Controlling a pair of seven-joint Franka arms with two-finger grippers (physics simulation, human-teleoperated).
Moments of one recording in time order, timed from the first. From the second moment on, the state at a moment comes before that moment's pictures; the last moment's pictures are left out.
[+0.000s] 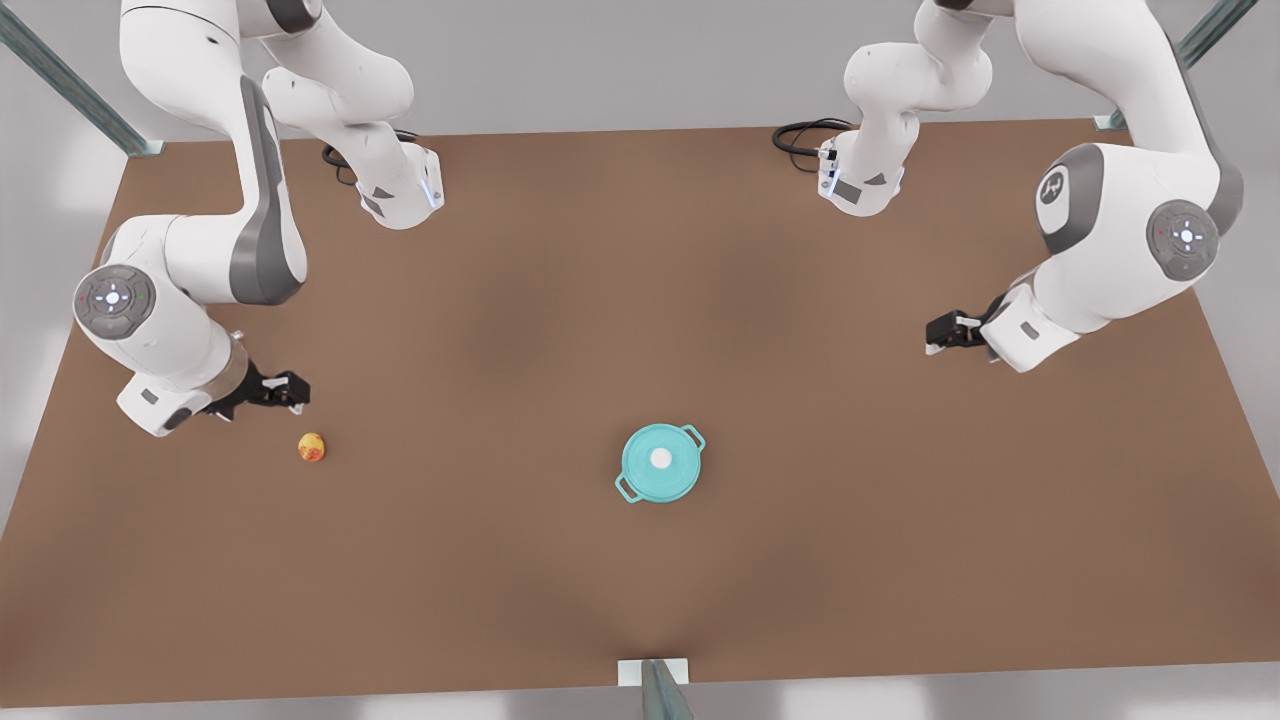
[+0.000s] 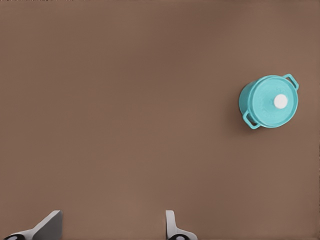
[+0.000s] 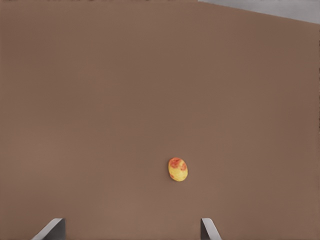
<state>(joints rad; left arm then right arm) -0.11 0.14 0.00 -1.53 -0.12 1.59 0.01 0.09 0.15 -0.06 -1.67 -0.11 1.84 -0.05</state>
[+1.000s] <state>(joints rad) -0.69 0.94 0.04 -1.11 0.02 2.18 -0.74 -0.06 0.33 -0.03 -1.96 -0.12 2.33 -0.23</state>
